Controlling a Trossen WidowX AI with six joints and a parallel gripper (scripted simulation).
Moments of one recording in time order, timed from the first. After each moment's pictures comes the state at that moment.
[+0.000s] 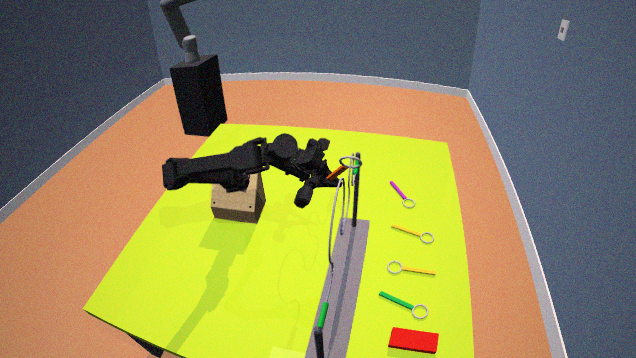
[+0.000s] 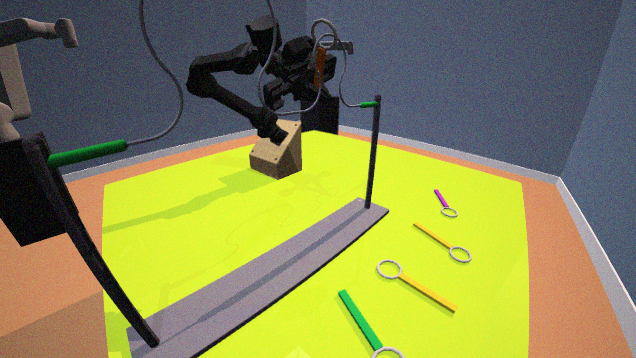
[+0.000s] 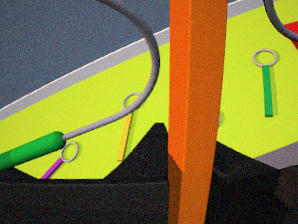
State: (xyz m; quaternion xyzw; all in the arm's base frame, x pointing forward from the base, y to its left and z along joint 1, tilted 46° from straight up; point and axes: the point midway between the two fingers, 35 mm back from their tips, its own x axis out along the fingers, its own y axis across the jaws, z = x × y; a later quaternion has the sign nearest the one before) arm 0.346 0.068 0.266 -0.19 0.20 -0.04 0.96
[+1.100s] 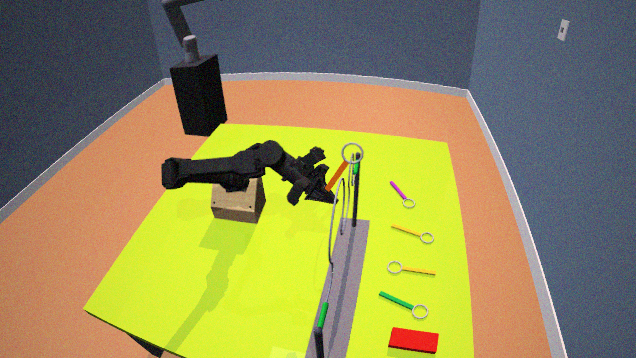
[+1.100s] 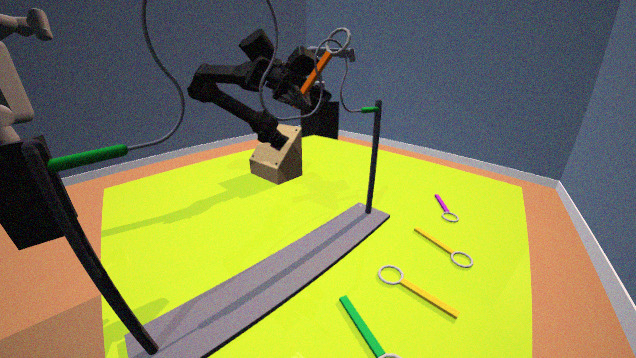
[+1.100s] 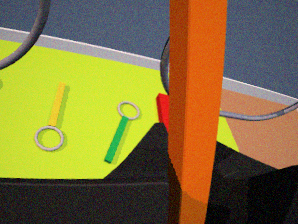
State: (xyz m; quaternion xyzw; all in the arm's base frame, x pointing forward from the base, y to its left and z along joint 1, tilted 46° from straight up) arm 0.350 0.029 0.301 -0.53 0.12 -0.14 0.83
